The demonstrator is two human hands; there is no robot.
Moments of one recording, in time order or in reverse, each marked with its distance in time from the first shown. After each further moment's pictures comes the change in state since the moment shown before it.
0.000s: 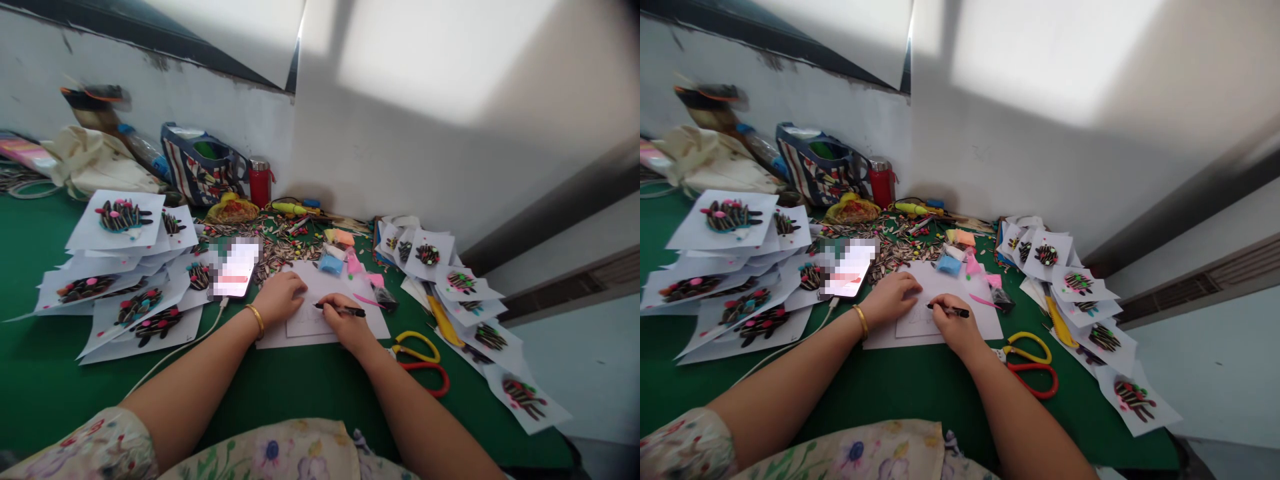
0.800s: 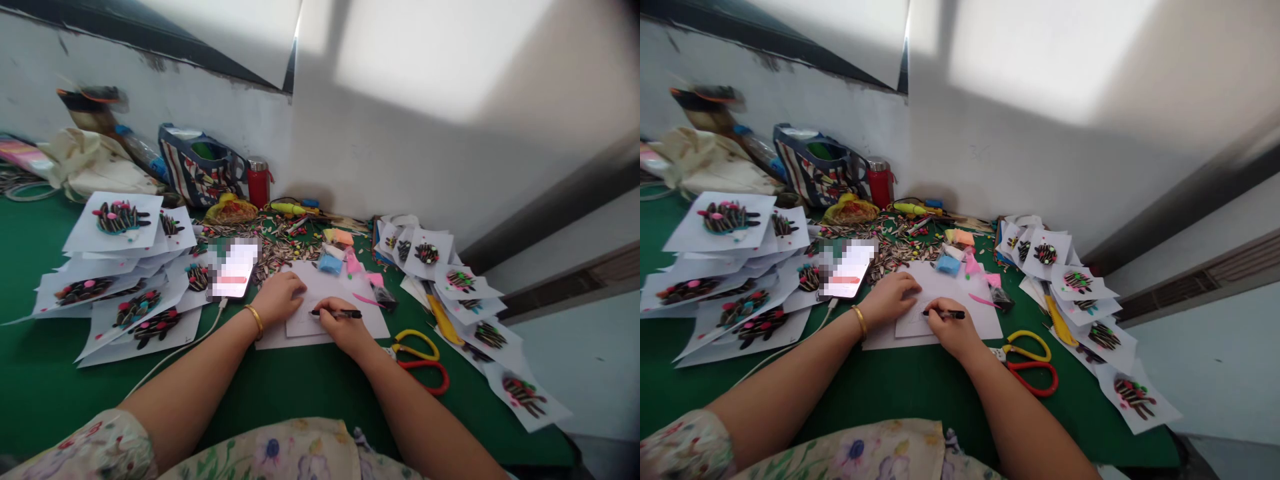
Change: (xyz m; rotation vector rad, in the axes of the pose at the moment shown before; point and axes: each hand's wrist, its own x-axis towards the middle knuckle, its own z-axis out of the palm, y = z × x) left_hand 0.001 -0.001 0.001 0.002 0.005 0.004; right_hand -0.004 -0.008 0.001 -0.005 -0.068 -0.017
